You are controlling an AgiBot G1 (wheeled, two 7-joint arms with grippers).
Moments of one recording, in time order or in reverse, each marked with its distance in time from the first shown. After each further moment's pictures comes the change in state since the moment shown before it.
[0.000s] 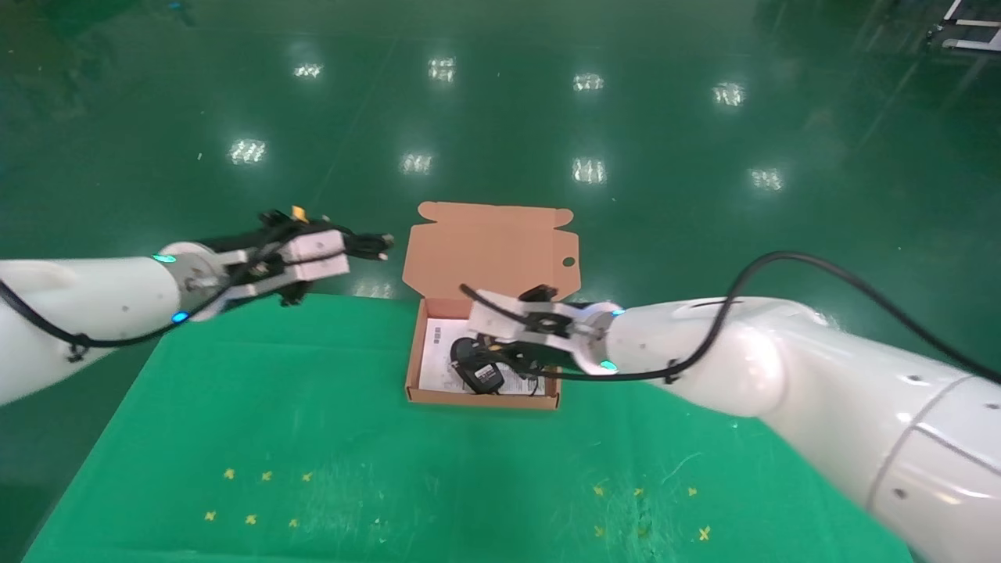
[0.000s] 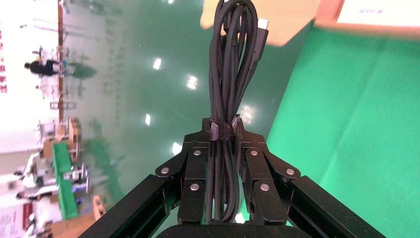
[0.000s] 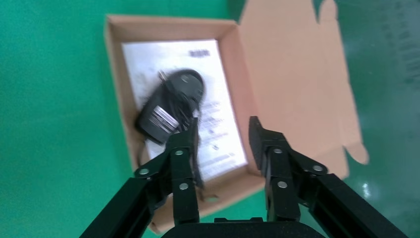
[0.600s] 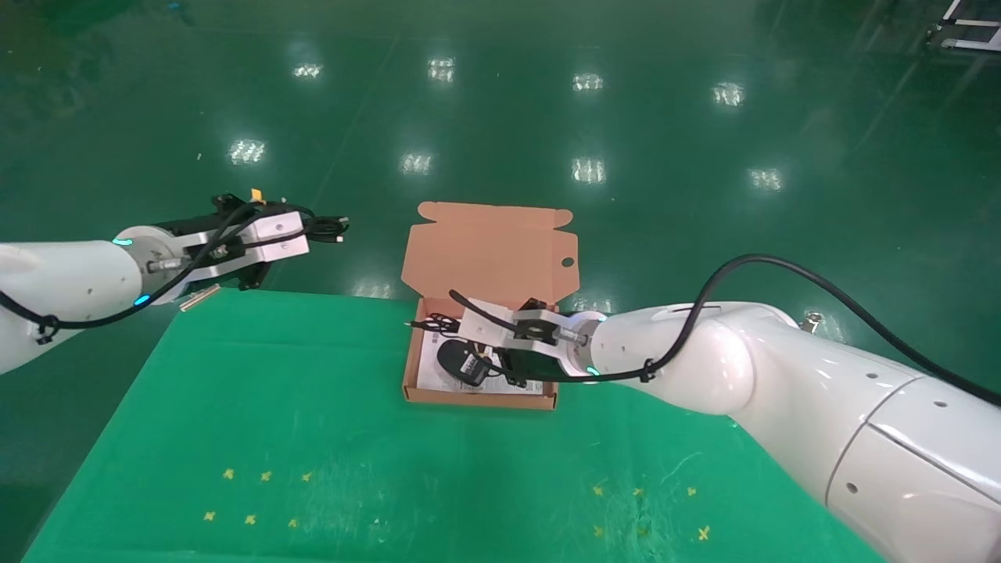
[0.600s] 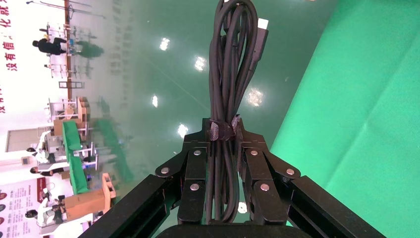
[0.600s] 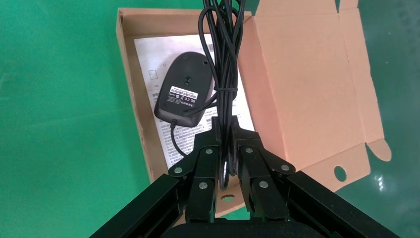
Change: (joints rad) left arm -0.031 -0.021 -0.014 0.054 0.057 -0.011 -0.016; right arm -0.015 -0.071 0.012 -0.089 0.023 -0.019 -0.017
